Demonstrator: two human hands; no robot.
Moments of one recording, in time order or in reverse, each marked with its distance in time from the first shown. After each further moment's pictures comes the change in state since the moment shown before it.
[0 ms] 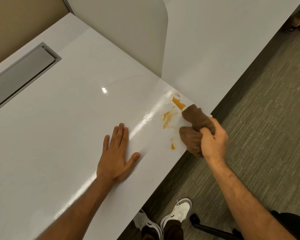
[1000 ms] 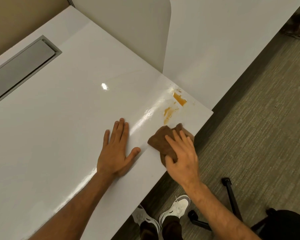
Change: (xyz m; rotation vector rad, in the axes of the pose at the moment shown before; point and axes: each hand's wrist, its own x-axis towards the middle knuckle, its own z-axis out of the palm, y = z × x) left_hand 0.006 0.009 -0.009 -0.002 -0.002 -0.001; right_hand -0.069 0.027 0.036 -0.596 -0.289 -0.401
